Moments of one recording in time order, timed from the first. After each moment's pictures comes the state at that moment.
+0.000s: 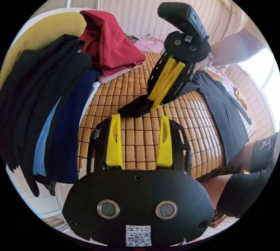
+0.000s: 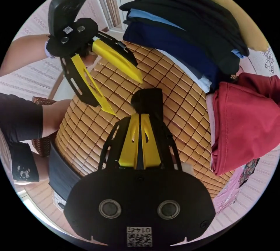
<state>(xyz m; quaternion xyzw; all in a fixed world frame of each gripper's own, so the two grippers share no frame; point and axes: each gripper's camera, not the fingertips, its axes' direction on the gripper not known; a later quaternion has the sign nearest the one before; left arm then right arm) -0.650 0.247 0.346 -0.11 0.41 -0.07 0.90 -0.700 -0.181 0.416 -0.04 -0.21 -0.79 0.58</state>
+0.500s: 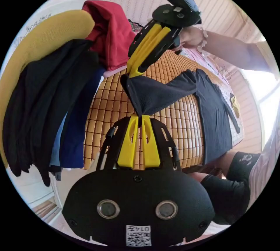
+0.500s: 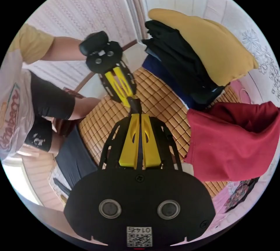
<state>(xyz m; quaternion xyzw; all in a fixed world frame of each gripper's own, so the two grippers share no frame) -0.701 0.175 0.393 -0.22 0.46 -0.13 0.85 -0.706 -0.240 0.364 -0.03 -0.24 -0.80 0.55</state>
